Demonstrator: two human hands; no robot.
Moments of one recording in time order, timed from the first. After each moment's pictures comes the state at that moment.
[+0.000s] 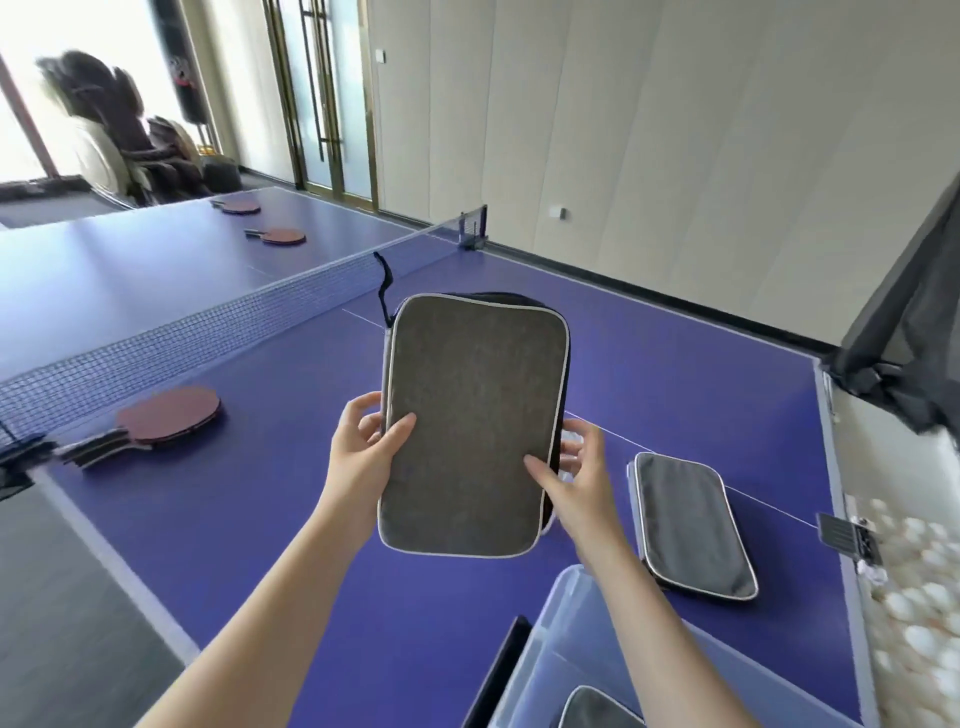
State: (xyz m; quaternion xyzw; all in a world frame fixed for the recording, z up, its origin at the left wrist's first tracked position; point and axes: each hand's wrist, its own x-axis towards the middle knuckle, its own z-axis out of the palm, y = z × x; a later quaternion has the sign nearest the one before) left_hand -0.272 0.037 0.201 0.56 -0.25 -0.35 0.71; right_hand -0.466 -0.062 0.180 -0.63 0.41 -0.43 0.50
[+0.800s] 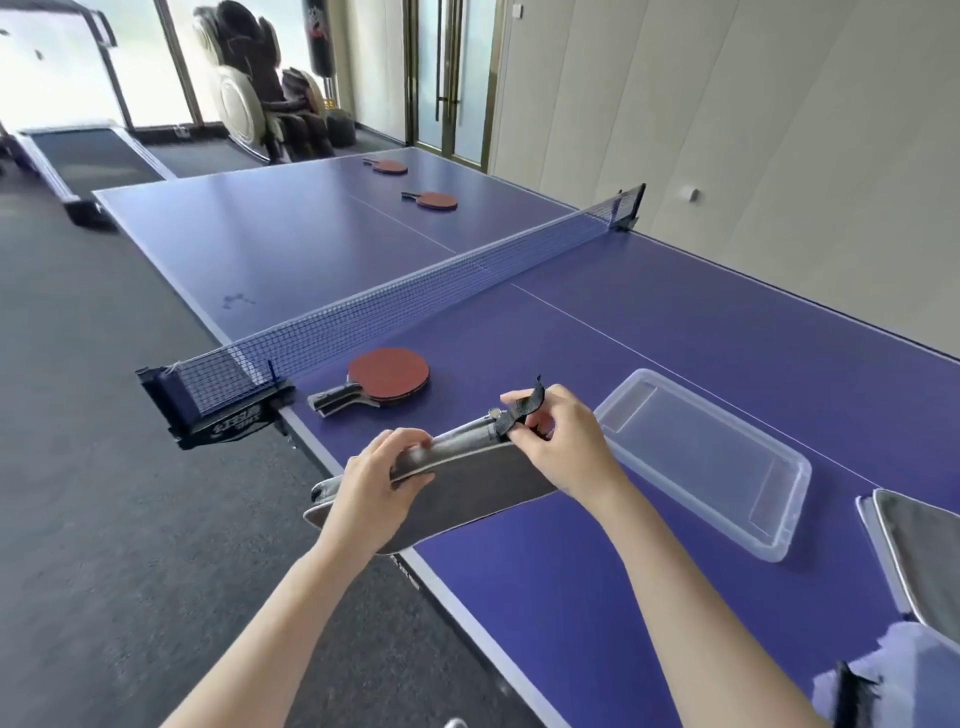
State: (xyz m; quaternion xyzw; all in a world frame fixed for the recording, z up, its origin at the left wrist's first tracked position) left_hand 0.020 0.244 0.147 0.77 -0.45 -0.07 0.46; right_hand -0.125 0.096 0.210 -0.85 0.31 -0.24 0.35
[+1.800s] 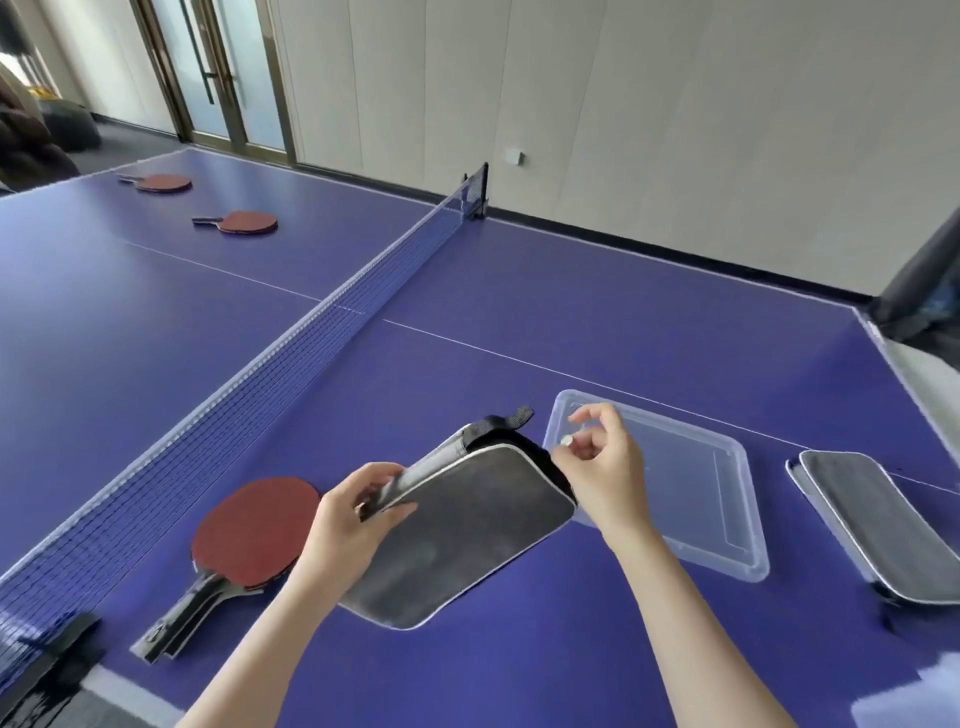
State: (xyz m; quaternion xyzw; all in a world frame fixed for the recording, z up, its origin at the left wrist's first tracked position) left_hand 0.169 0.015 0.132 0.66 -0.50 -0.30 0.47; right_hand -0.062 -0.082 0.179 -0.62 0.57 -0.42 0.33
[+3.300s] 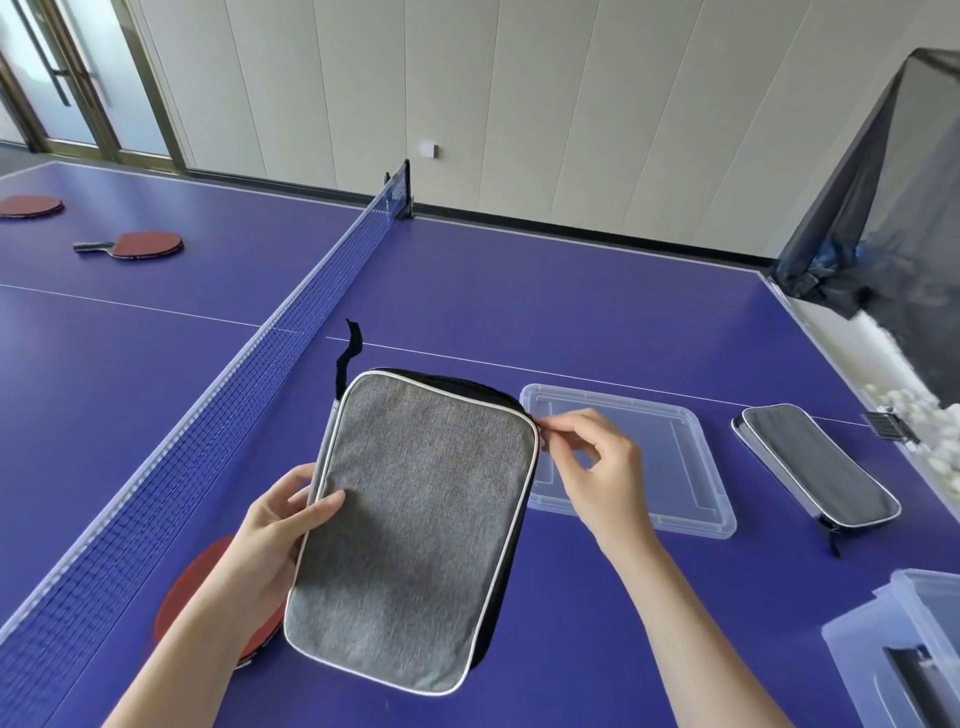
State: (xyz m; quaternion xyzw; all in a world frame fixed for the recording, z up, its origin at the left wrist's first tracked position) left_hand 0.251 -0.018 0.145 0.46 -0.31 -0.64 0.53; right_hand -0.041 -0.075 0.185 -0.69 0.48 -0.52 0.16
